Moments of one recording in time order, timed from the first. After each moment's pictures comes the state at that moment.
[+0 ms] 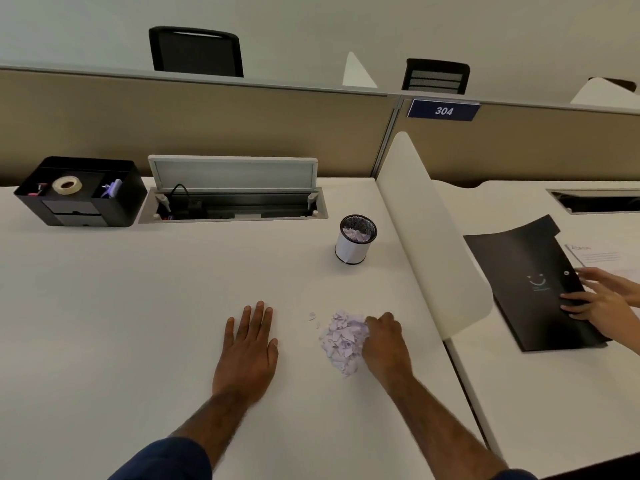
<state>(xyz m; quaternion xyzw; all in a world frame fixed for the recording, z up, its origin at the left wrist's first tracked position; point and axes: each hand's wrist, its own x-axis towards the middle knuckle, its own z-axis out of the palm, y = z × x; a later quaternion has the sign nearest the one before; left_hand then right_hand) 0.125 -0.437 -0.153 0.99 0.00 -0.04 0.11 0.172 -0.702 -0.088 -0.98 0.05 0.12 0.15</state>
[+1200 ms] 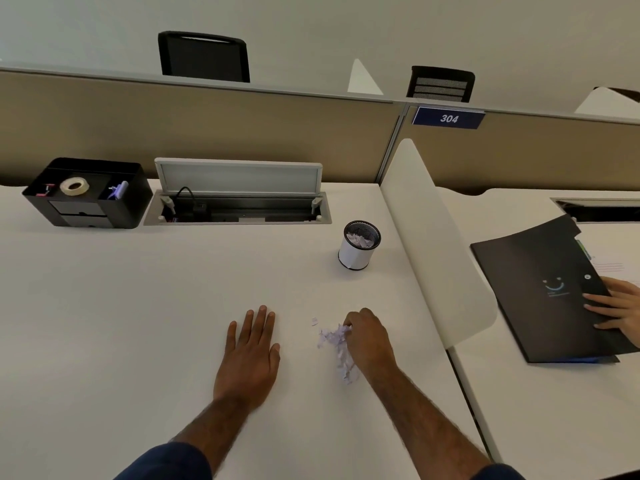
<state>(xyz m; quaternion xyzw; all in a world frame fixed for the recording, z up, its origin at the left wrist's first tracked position) 0.126 -0.438 -0.153 0.99 0.00 -0.04 0.12 0.194 -0.669 -0.079 -0.98 -0.01 0.10 0.17</state>
